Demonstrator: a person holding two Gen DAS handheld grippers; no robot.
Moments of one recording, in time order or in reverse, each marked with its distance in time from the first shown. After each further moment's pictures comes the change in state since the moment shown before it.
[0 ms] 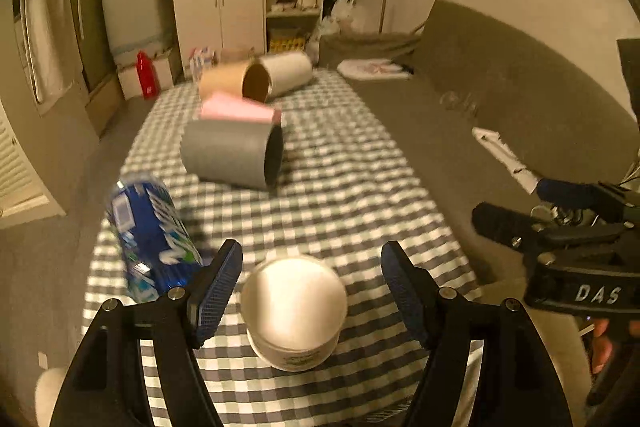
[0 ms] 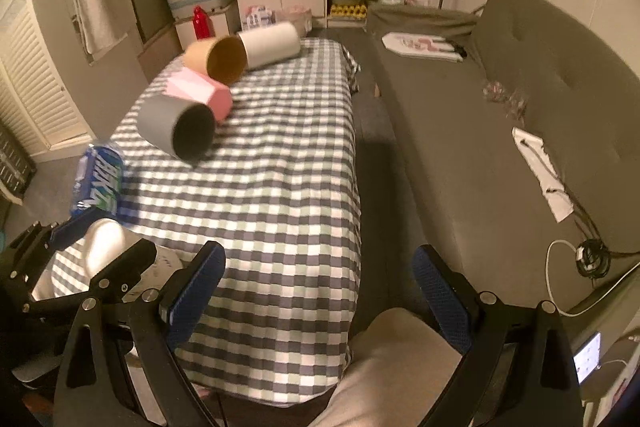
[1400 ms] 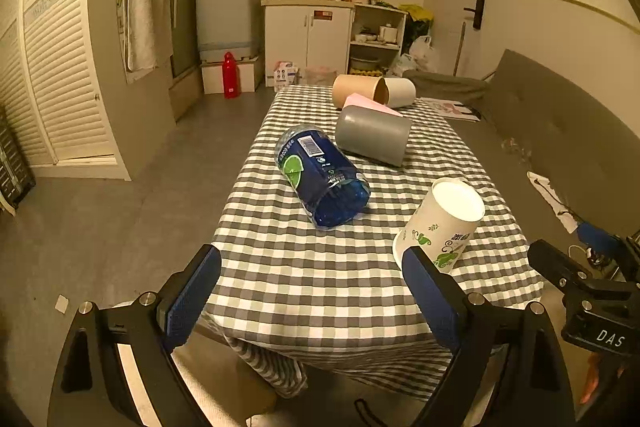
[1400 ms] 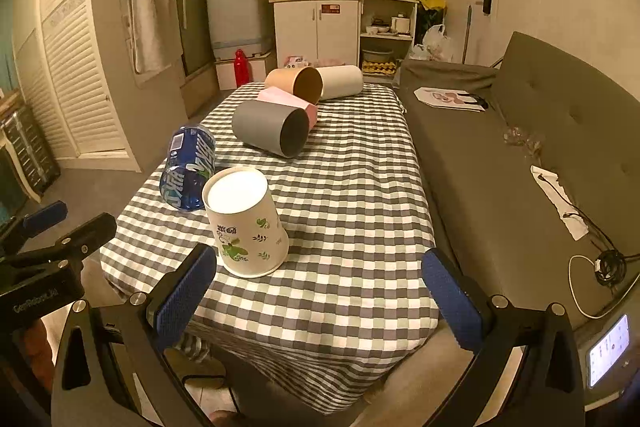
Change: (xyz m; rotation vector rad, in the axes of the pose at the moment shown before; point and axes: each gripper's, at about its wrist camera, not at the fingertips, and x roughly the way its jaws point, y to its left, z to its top) left arm -0.077 0.090 -0.087 -0.189 -0.105 0.199; right arm -0.041 0.079 -0.084 -0.063 -0.211 0.064
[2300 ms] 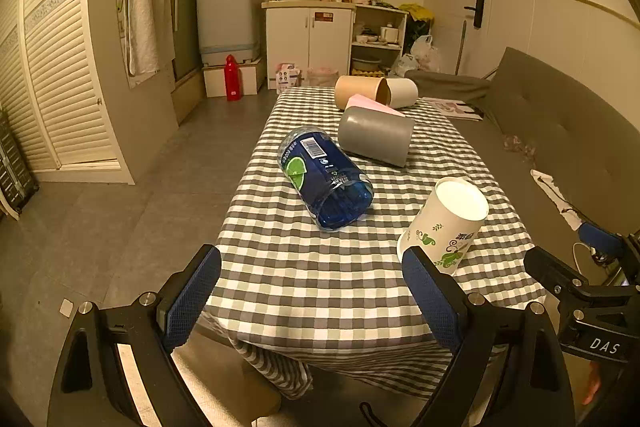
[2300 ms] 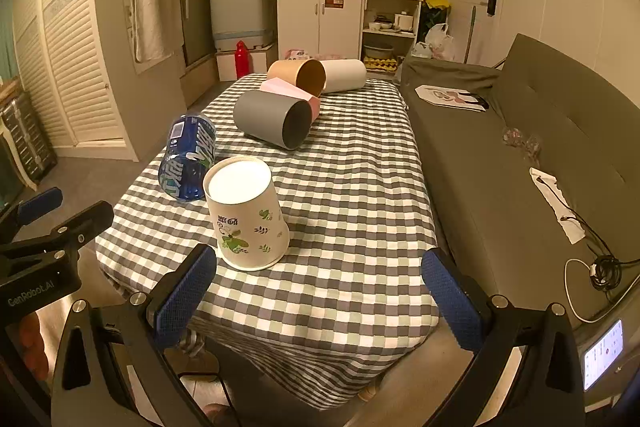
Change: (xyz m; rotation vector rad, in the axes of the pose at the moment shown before) left arm 0.001 0.000 -0.001 0.014 -0.005 0.016; right arm 0.003 0.005 -0.002 -0.027 0.023 -0.010
